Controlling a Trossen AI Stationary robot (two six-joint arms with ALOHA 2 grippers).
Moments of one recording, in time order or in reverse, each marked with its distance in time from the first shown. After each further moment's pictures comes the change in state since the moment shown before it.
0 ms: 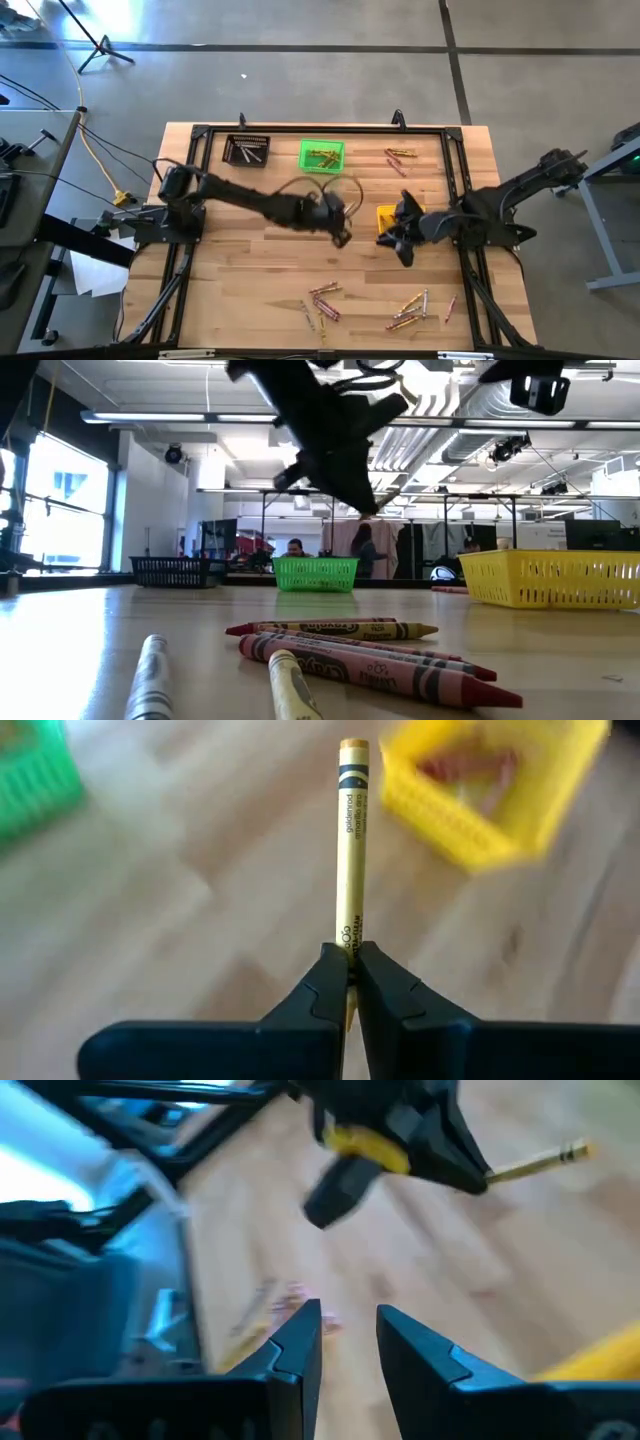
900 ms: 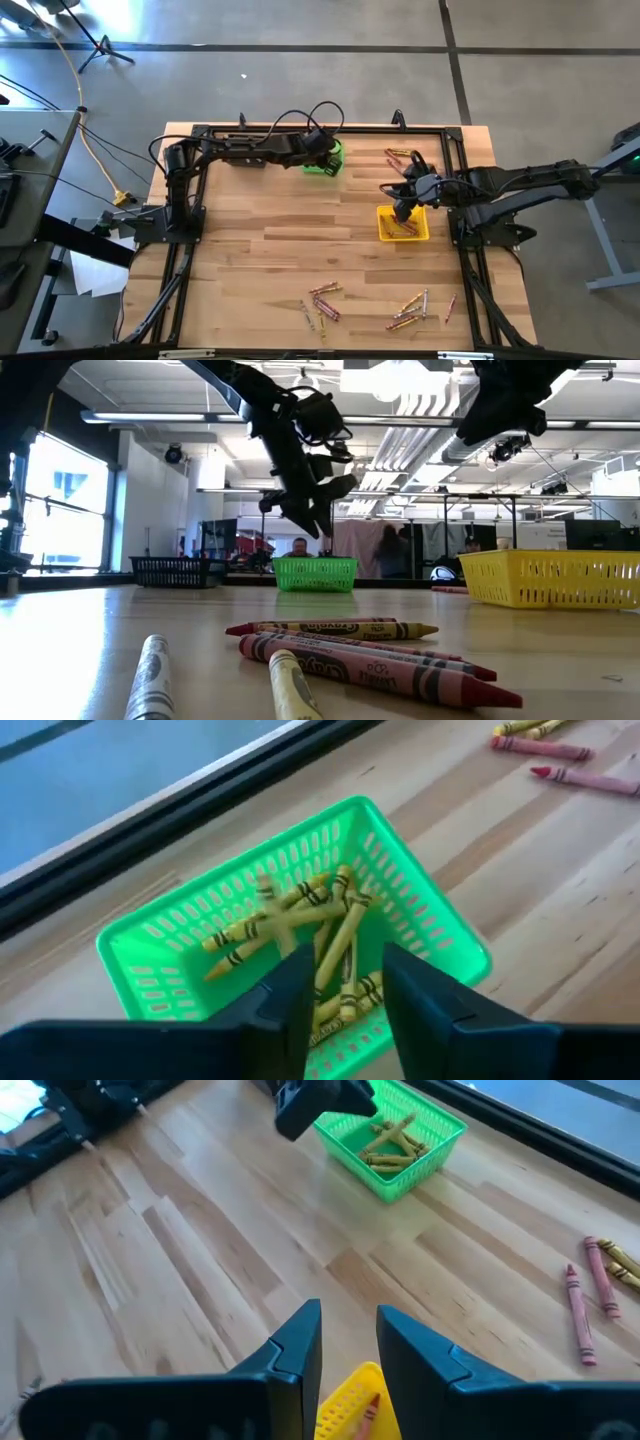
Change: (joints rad) left arm 0.449 0.003 0.001 -0.015 0.042 0.215; right arm -0.317 -0.098 0.000 -0.249 0.148 -0.197
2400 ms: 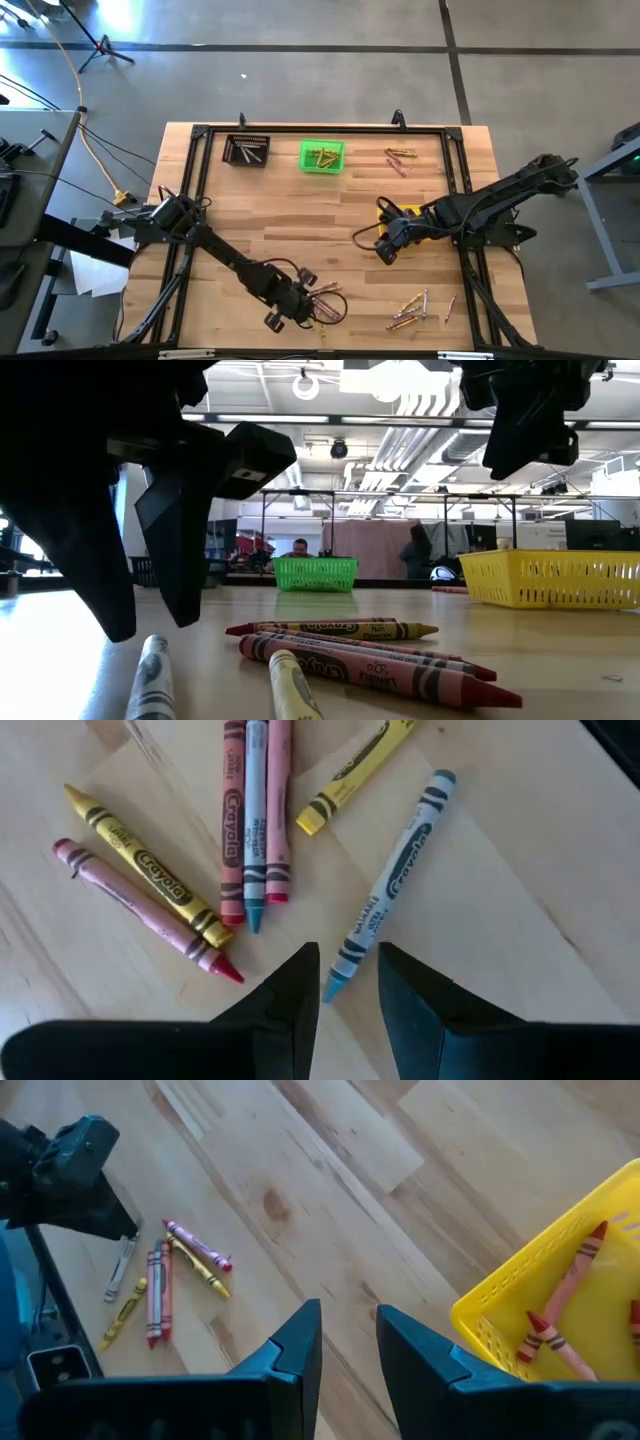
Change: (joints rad) left arm -0.919 0.078 -0.114 -0.009 0.246 0.571; right arm 0.229 0.308 0.000 0.112 -0.267 0.336
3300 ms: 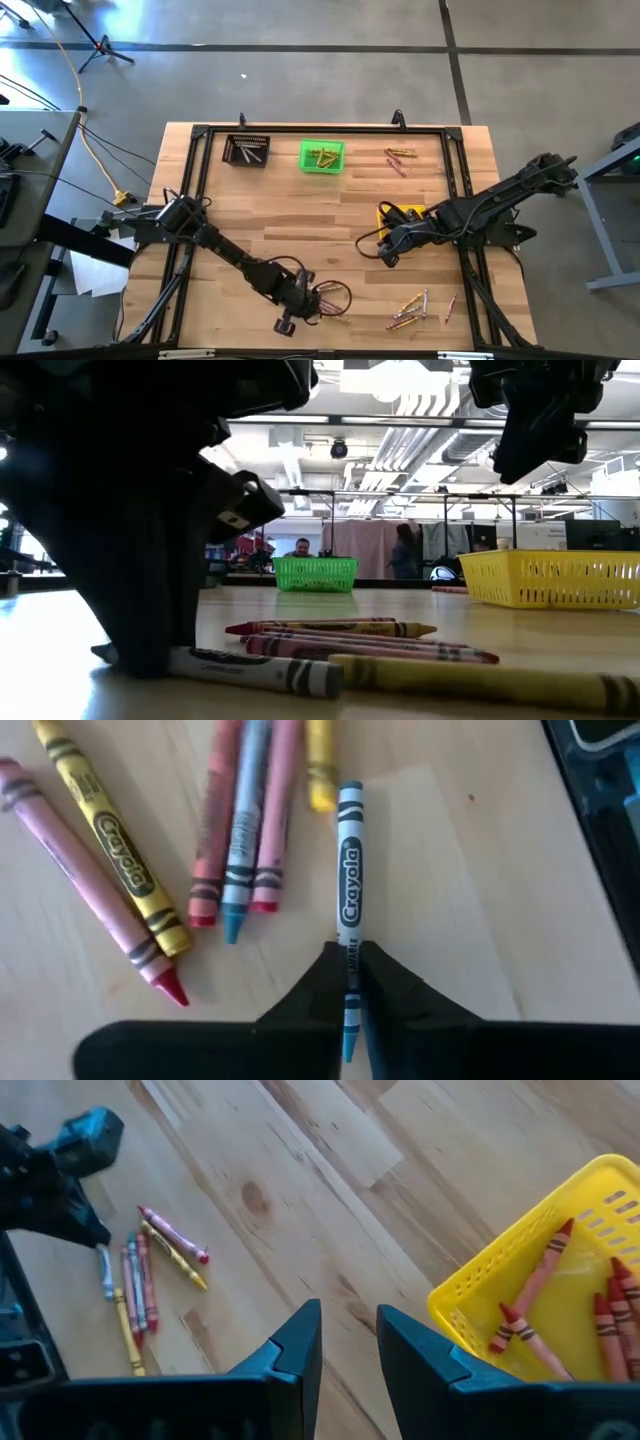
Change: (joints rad) left arm 0.014 0.066 0.003 0.062 0.123 -0.339; right arm 0.048 0.000 0.000 -0.046 0.063 0.007
